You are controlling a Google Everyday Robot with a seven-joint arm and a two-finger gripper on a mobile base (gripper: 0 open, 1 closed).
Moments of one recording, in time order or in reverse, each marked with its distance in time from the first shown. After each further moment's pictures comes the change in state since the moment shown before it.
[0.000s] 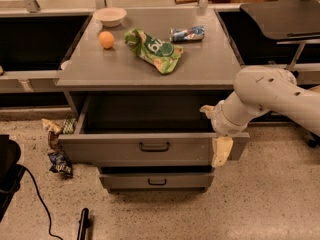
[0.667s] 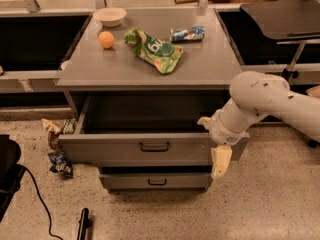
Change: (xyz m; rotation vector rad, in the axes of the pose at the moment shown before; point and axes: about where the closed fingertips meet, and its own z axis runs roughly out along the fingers) arm -0.006 0.033 0.017 -0.129 -0.020 0.022
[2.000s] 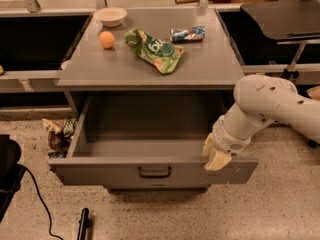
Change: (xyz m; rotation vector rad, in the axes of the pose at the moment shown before) arm -0.002 0.034 -0.013 -0.039 0.010 0.056
